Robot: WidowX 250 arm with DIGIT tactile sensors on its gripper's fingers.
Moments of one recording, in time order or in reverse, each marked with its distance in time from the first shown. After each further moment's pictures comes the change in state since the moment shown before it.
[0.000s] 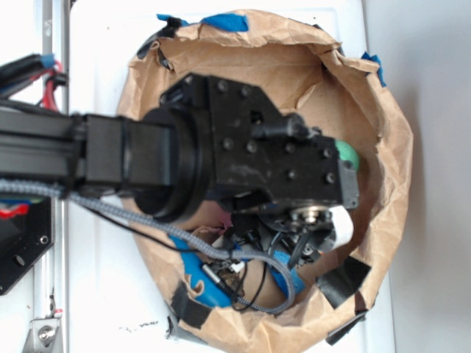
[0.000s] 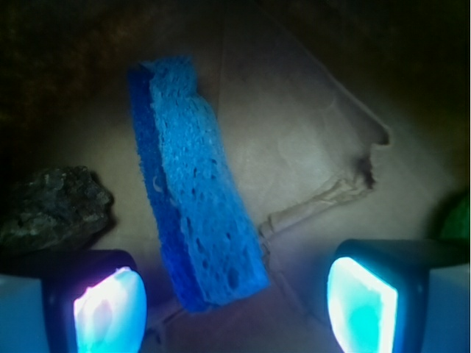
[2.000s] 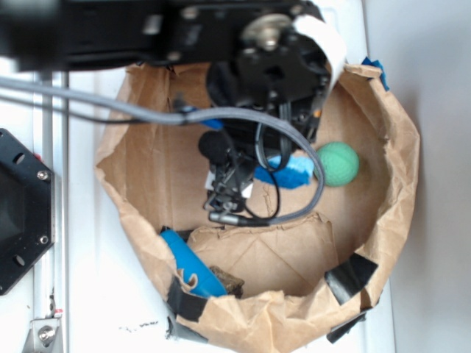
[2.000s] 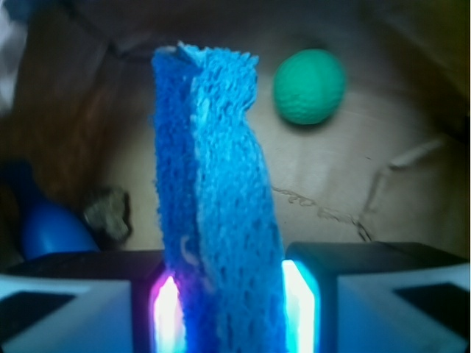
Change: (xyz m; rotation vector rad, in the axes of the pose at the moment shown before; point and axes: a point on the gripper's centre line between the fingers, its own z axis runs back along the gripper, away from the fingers) arm -0.049 0.008 0.090 0.010 -0.076 0.699
